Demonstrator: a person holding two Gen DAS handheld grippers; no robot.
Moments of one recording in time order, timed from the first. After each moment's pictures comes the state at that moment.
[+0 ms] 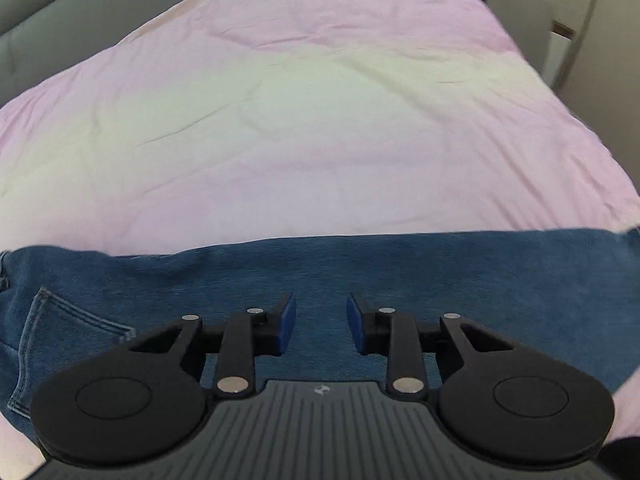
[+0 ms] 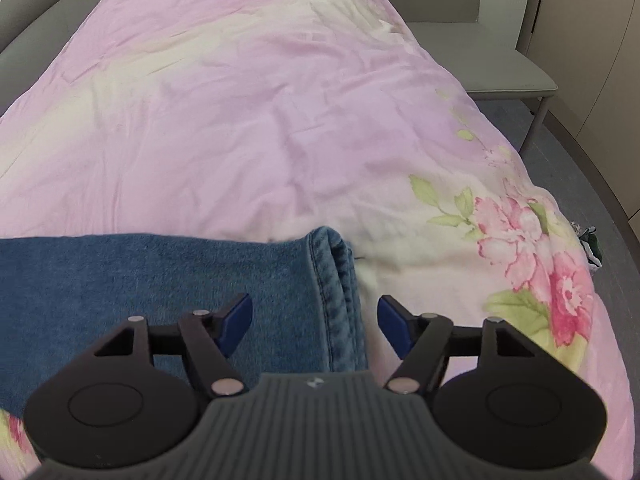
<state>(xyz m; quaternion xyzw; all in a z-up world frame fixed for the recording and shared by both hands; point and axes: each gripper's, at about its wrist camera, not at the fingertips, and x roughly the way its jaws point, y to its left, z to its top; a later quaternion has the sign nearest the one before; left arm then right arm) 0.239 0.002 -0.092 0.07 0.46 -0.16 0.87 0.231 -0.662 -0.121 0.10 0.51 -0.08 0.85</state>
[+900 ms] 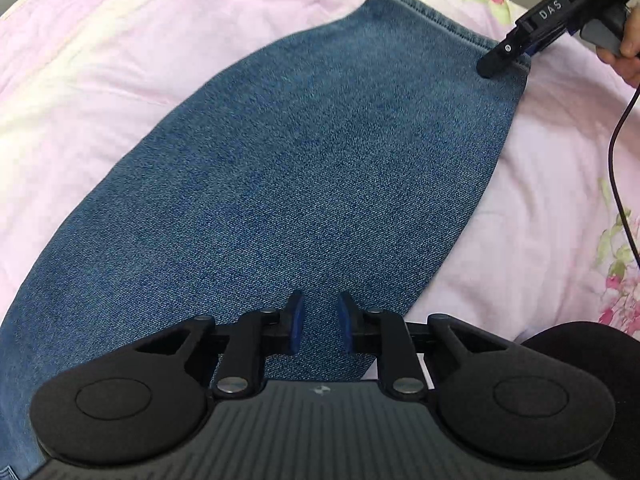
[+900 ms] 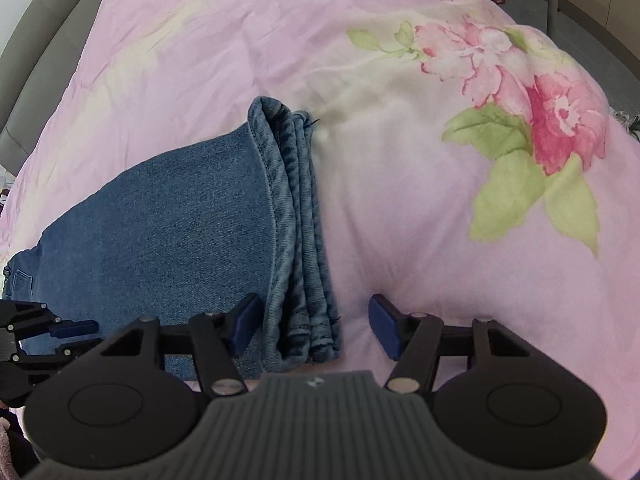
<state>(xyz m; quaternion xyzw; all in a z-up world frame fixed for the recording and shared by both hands) 0.112 -0.204 -0.169 0.33 0.48 -0.39 0.71 0.167 -0.714 -0.185 0.26 0.55 -0.01 0.79</state>
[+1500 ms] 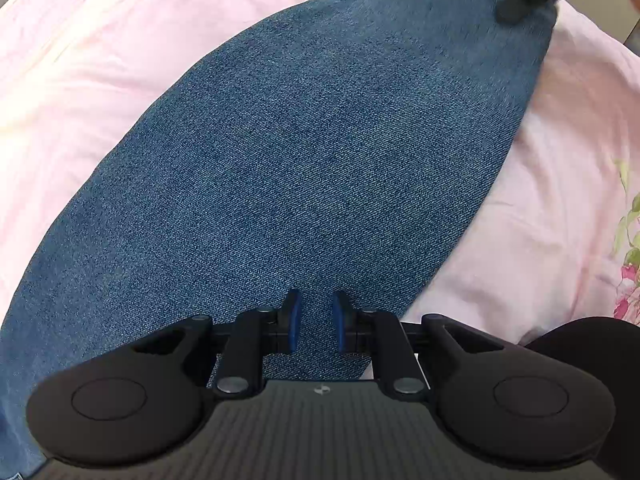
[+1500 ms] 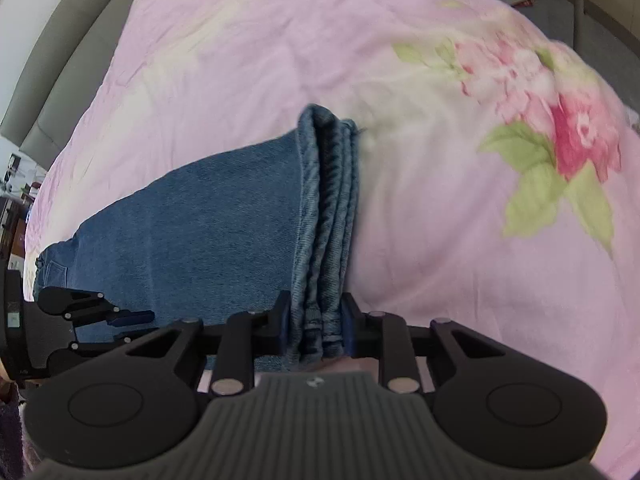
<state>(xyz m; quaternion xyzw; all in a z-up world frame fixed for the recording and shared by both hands) 0.118 -0.215 -0.191 0.35 0.49 -0.38 0.70 0.158 -0.700 -0.135 0.25 0.52 0.04 0.81</state>
